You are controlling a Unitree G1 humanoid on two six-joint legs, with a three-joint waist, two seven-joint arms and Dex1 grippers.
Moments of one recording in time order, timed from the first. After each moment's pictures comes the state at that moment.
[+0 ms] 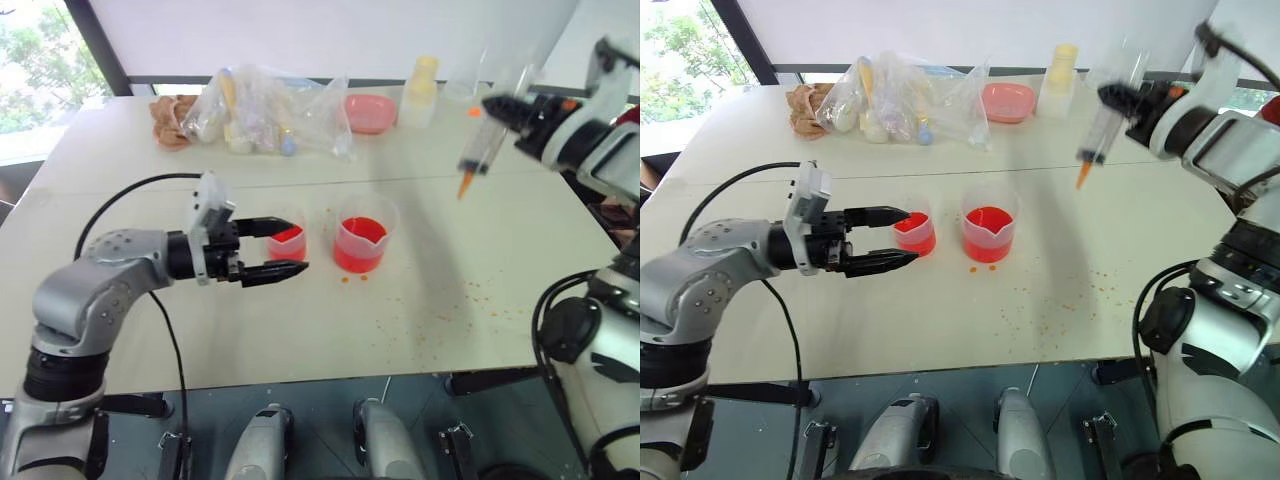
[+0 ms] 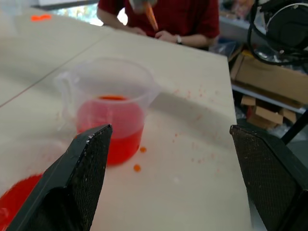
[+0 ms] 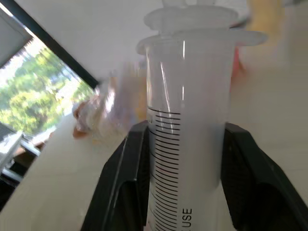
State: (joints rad) left arm -0.46 0.68 0.03 -0.42 -0.73 0.77 -0.97; right arm -0.98 -0.68 -0.57 0.19 0.94 1.55 -0.03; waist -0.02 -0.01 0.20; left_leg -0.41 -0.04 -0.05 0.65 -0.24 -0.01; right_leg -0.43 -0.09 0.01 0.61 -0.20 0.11
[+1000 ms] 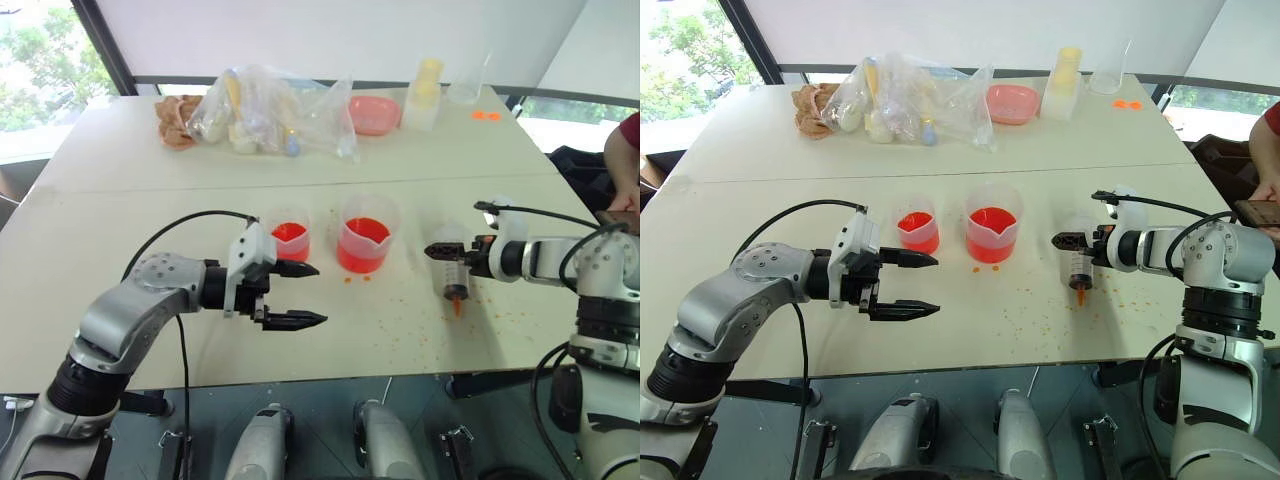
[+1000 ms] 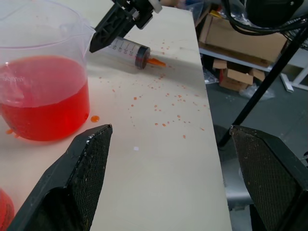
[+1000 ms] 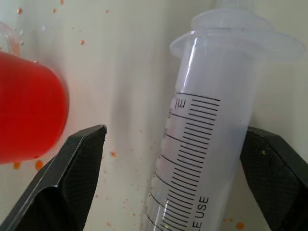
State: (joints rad) left arm -0.40 0.69 -0.13 -0.40 -0.62 0.67 -1.04; right arm -0.65 -0.68 -0.28 0.12 0.69 1.49 0.28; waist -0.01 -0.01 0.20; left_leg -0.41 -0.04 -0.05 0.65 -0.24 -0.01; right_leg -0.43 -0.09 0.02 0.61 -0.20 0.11
